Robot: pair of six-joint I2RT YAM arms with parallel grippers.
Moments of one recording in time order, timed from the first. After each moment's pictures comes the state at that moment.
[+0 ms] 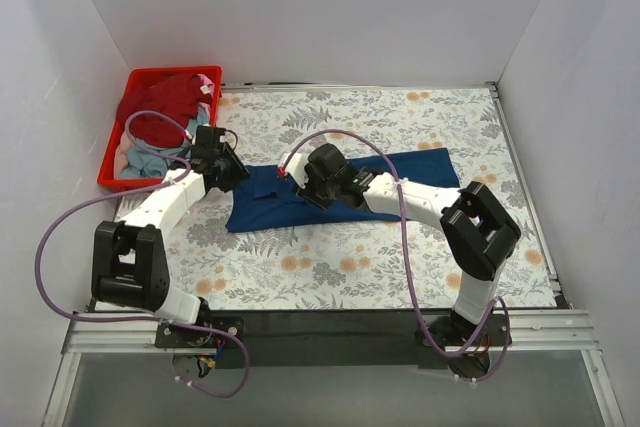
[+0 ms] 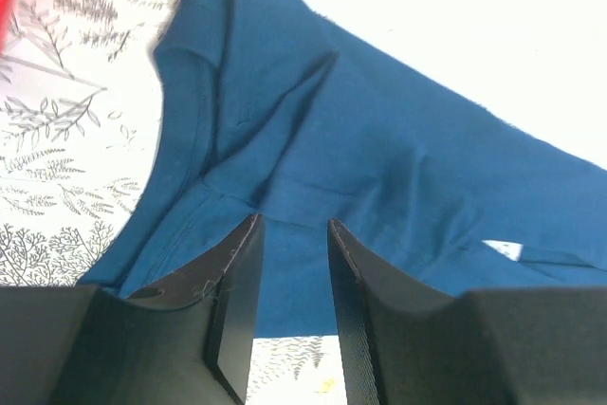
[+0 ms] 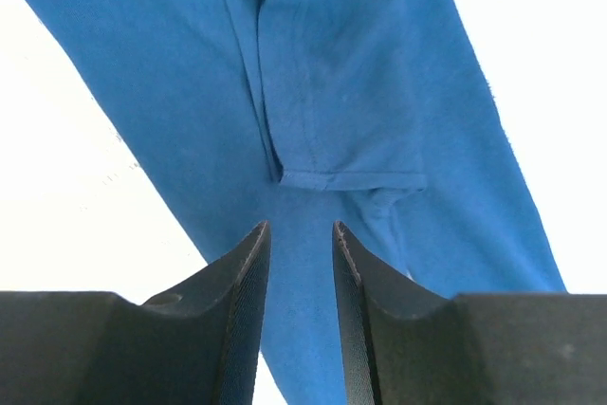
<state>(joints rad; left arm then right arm) -0.18 1.50 0.99 -0.40 -0.03 -0.76 0.88 1.82 1.24 -0.19 -0.08 -0.39</state>
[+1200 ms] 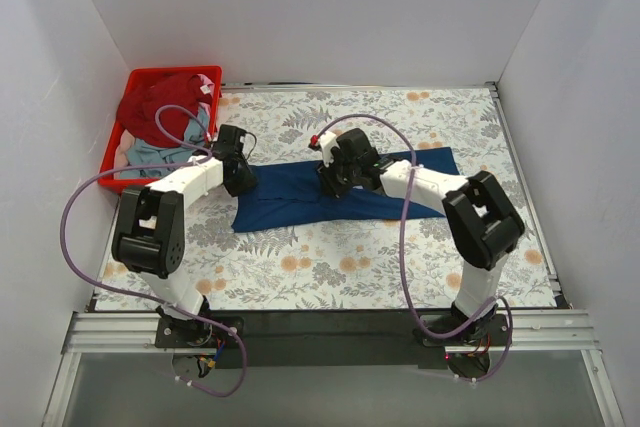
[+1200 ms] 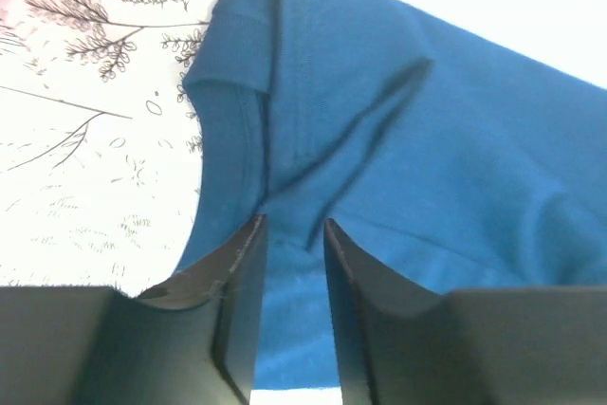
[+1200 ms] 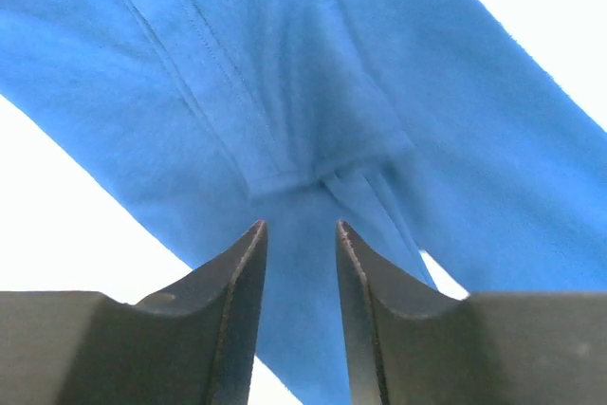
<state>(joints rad) -0.23 1.72 1.08 -0.44 -0.11 -0.67 0.69 1.87 1.22 -0.14 -0.28 -0.10</state>
